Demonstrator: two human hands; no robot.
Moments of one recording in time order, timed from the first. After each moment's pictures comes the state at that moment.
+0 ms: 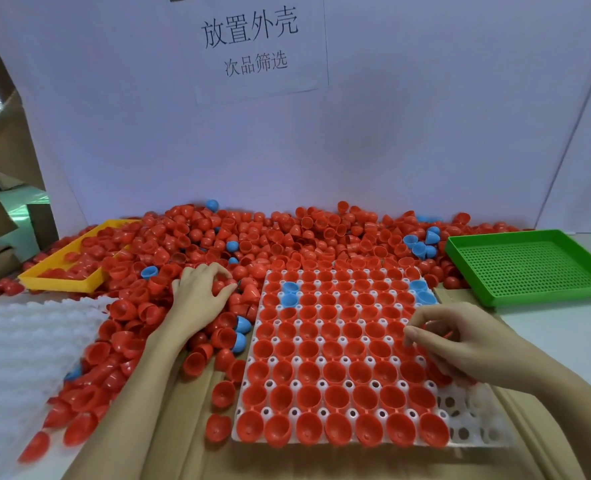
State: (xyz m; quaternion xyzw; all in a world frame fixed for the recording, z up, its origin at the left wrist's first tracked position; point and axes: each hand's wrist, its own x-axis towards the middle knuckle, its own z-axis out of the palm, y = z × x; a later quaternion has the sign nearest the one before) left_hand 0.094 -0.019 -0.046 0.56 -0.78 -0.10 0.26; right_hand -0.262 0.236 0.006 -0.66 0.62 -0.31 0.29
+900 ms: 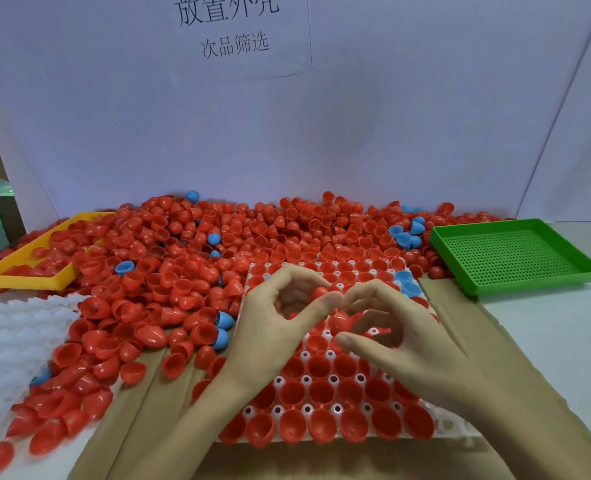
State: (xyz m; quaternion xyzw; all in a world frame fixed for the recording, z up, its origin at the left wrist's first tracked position) left_hand -0.006 0.140 0.003 0.24 -0.72 -0.46 0.47; right_hand -0.199 0.229 -0.007 -0.66 0.51 -0.48 0.28
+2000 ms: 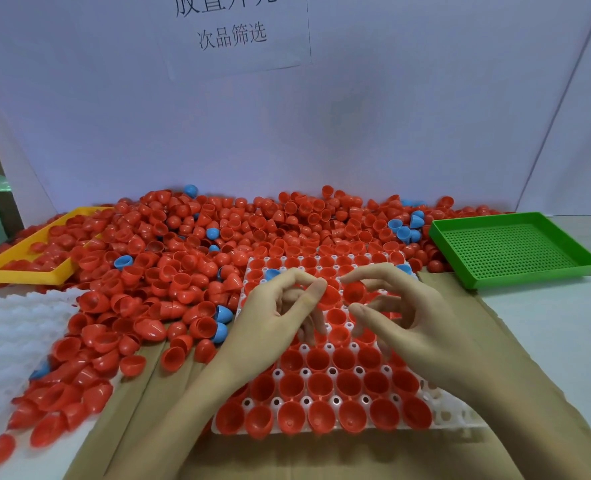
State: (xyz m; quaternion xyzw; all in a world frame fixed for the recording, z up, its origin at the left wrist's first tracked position) left_hand 0.001 0.127 -0.006 0.26 -0.76 -0.49 0.35; right_hand -0.199 0.232 0.006 -0.63 0.52 -0.52 0.26
